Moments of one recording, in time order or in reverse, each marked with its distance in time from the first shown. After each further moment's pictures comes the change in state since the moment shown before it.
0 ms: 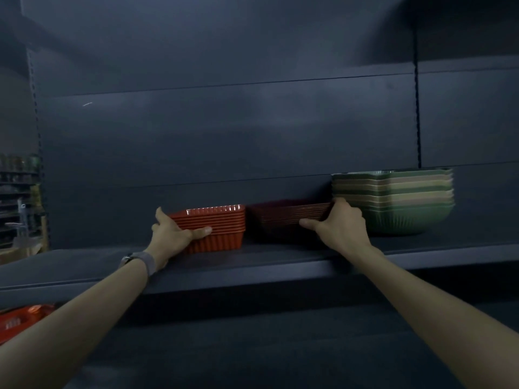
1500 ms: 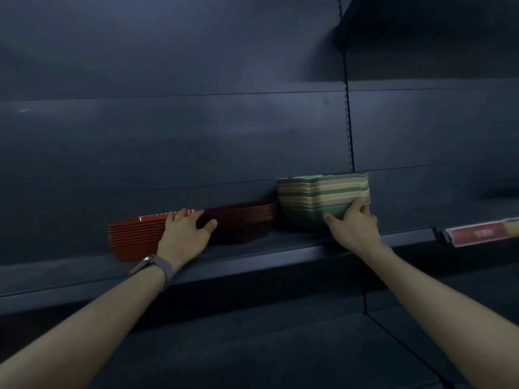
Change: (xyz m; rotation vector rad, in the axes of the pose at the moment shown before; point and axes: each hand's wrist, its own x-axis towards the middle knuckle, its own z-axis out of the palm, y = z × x) left_hand -0.072 0.067 0.088 0.497 -0.111 0.369; right_hand -0.009 0.094 -0.109 -0.154 0.092 0.147
